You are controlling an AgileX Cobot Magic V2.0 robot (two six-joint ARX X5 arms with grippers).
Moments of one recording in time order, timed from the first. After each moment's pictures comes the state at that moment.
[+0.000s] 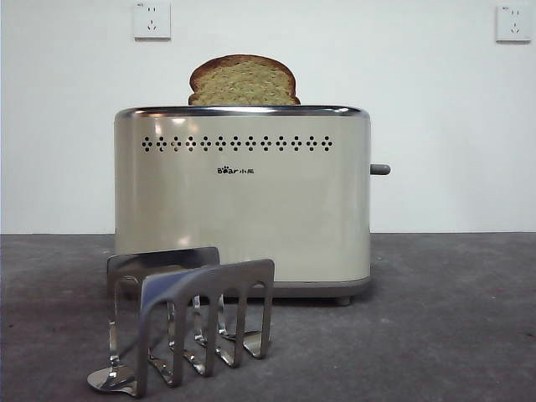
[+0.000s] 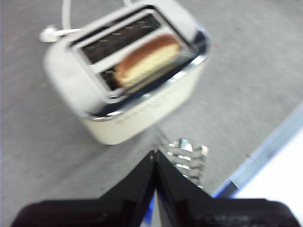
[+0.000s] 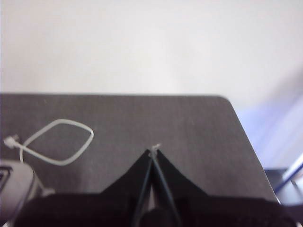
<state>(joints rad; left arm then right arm) -0.64 1.16 1.68 -1.32 0.00 -0.07 0.07 1.14 2.02 -1.26 0.14 -0.05</state>
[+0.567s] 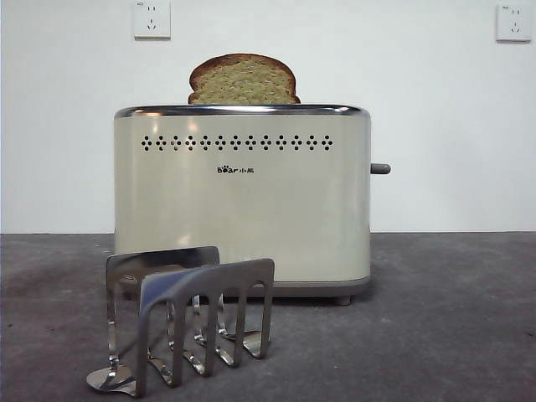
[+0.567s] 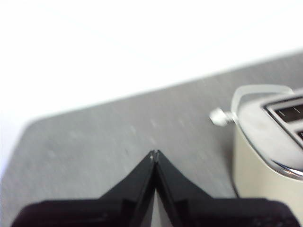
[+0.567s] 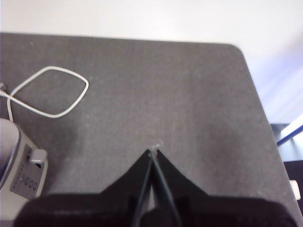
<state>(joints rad) -0.06 0.56 0.81 -0.44 0.01 0.16 0.07 1.27 2.02 -1.36 0.14 -0.05</state>
